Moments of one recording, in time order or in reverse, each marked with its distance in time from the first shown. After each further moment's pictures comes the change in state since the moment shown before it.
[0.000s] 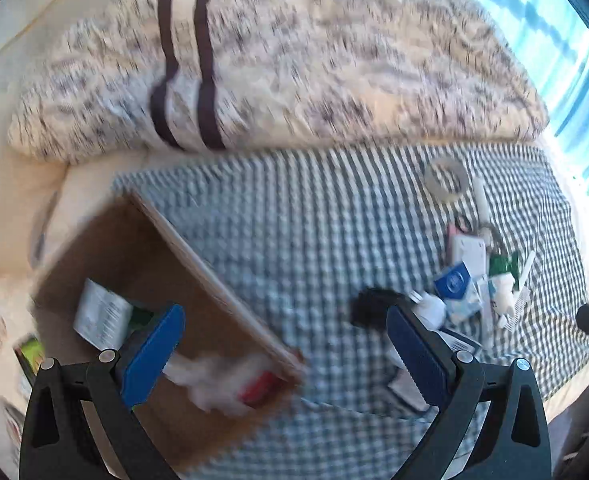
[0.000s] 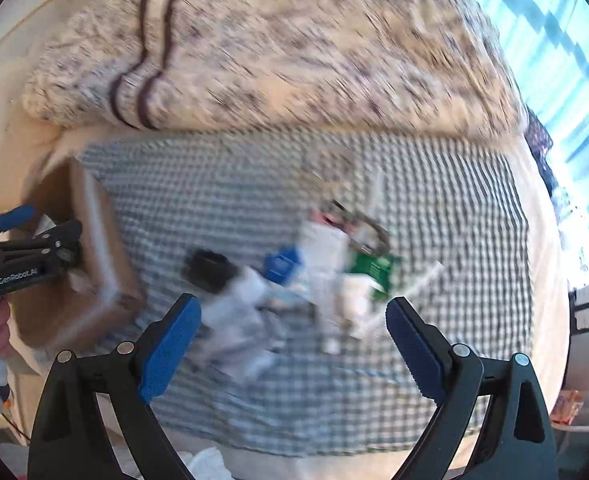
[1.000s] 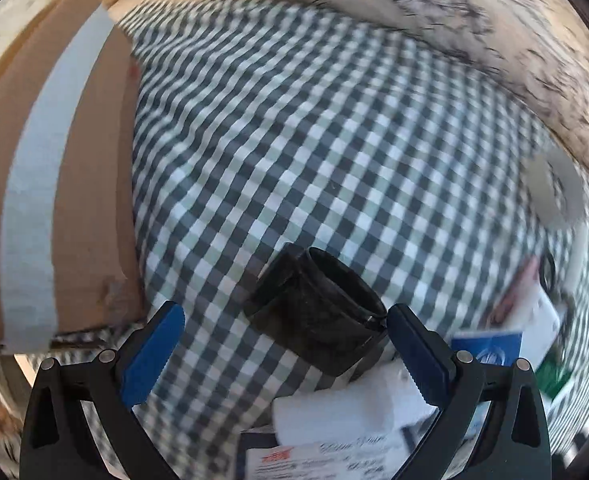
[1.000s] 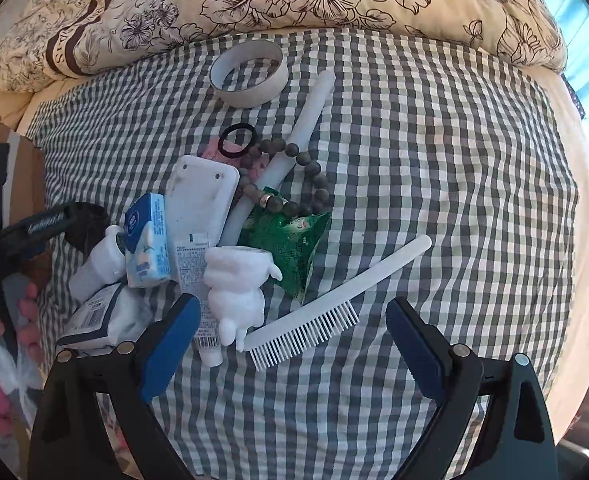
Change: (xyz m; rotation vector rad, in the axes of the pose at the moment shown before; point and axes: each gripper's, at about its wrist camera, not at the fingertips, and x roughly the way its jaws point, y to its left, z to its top) left arm 0.152 -0.075 -0.020 -0.540 0.266 0.163; right arm 0.140 -0.119 -0.005 0.009 0.176 0.067
